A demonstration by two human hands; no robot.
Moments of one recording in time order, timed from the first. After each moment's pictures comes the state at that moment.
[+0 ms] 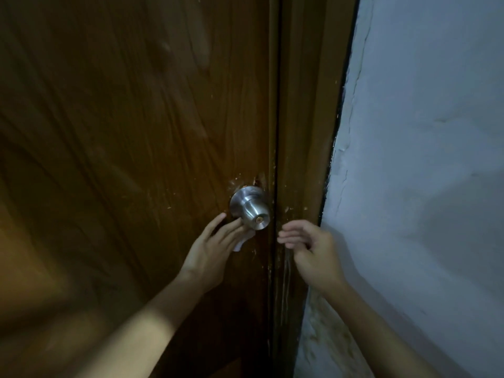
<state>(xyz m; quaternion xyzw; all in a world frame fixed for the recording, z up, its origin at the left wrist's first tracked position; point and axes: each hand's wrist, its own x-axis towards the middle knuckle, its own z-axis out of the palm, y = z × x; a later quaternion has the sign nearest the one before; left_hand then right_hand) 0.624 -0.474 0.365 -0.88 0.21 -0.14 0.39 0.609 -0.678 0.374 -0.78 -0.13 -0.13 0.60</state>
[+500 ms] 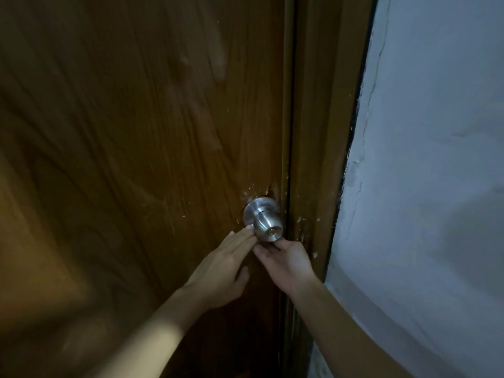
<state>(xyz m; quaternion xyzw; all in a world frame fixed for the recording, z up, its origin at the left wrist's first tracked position) 0.606 -0.474 0.382 -0.94 0.26 -0.14 -0.14 0.636 -0.618 0.377 -0.24 0.08 0.21 0.94</state>
